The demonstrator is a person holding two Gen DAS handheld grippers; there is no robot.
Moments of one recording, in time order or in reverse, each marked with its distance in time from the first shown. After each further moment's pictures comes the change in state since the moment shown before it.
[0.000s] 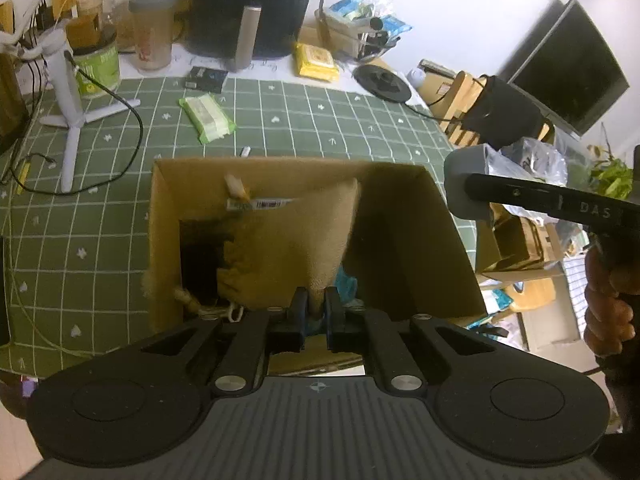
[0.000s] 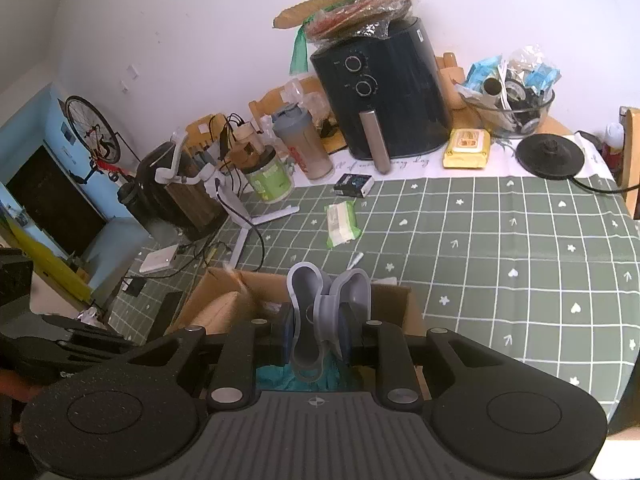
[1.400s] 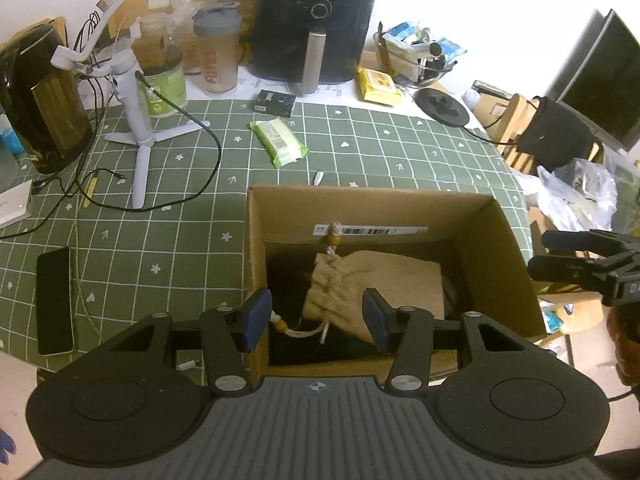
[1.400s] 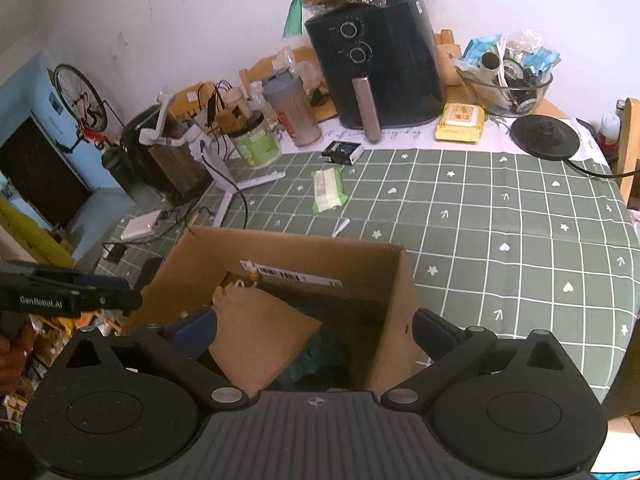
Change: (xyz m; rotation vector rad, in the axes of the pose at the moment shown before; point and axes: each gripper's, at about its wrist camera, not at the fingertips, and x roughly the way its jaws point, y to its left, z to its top) left arm -0.021 0.024 0.007 -0.023 -0.065 0.179; right arm 0.016 0.001 -0.017 -0.048 0.086 -0.062
